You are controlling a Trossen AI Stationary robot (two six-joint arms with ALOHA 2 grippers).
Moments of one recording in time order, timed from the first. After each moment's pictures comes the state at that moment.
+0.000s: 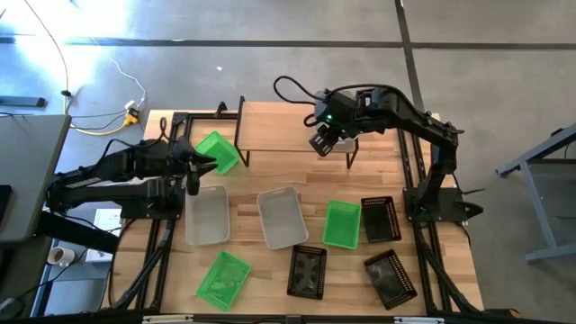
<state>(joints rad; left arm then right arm) 0.33 0.43 0.62 -0.66 -0.09 -0.24 -0.16 1.82 2.32 -1.57 0.33 0.49</state>
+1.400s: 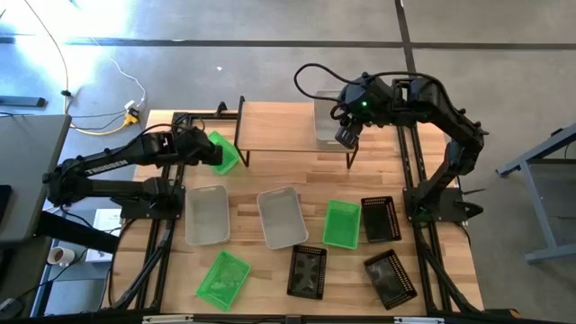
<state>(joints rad) 0.53 0.87 0.80 -1.03 -0.31 -1.04 -0.17 1.68 2.32 -1.55 0.42 0.10</state>
